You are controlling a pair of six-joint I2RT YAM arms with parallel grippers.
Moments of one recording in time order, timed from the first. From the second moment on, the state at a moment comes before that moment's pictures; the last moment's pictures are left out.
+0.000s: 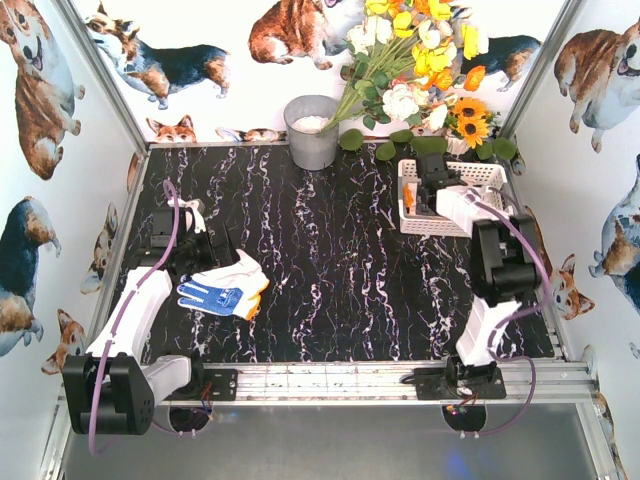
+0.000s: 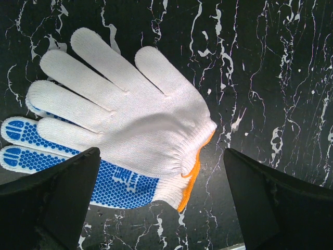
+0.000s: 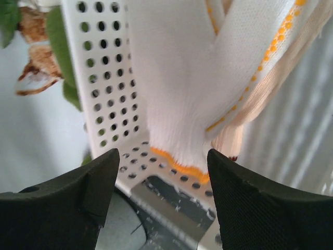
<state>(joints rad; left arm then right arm) 0.01 1.10 0.76 -0.53 0.26 -0.27 0.13 1.88 1.30 -0.34 0.50 1.76</state>
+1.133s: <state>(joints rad) 0.01 1.05 0.76 -0.53 0.25 -0.27 -0.07 1.91 1.48 -0.39 0.31 0.39</state>
